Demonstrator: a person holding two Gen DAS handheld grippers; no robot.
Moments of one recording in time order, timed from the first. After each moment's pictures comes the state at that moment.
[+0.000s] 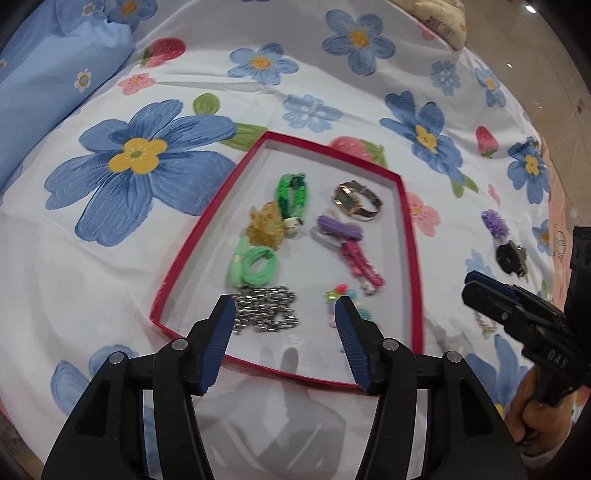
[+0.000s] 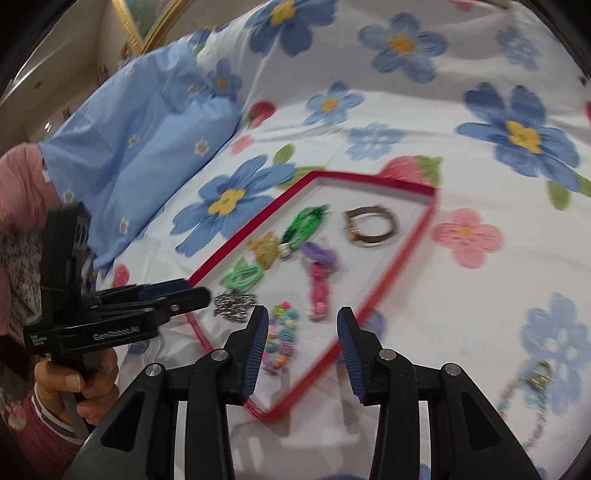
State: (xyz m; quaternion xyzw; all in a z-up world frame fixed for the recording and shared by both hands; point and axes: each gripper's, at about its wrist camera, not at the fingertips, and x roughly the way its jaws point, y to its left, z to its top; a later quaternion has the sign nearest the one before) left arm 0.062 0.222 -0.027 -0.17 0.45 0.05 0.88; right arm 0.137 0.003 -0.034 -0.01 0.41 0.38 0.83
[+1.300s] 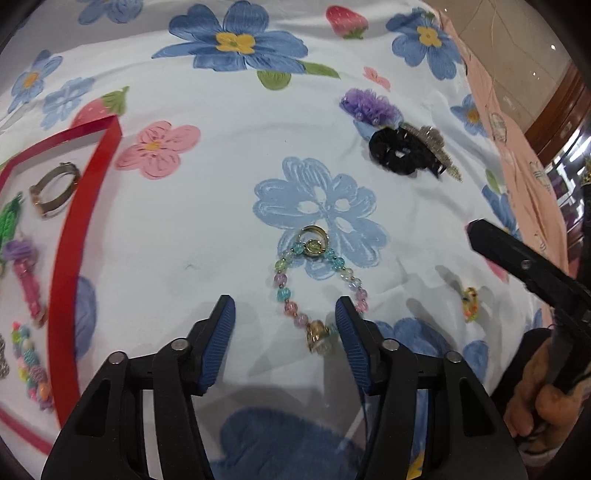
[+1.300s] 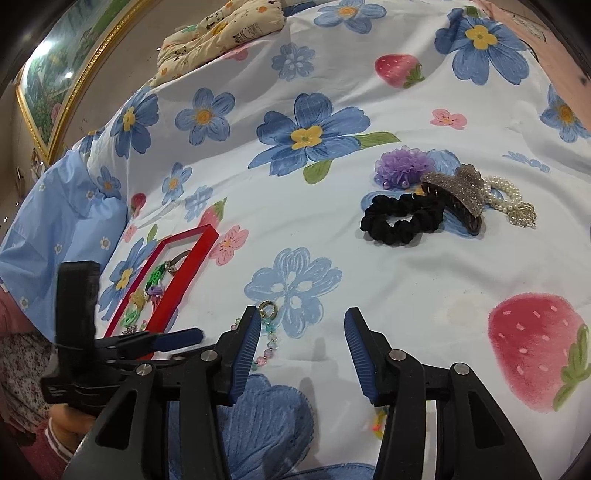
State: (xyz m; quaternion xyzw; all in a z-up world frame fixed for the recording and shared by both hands) left arm 0.154 -0.029 -0.062 -0.06 0.52 -0.14 0.84; right arm 0.146 -0.227 -0.035 0.11 0.40 0.21 0.89
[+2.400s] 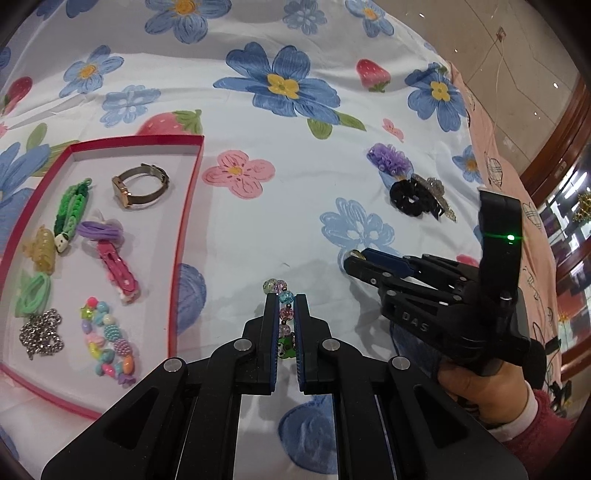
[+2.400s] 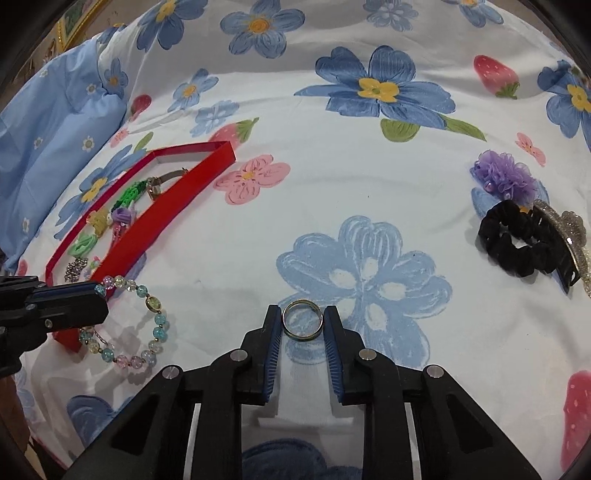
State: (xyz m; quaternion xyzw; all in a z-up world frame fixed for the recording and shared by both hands) left arm 0.113 0.057 -0.023 -0.12 0.46 -0.12 0.87; right arm 0.176 -0.115 -0.082 -0.06 0.43 0.23 0.87
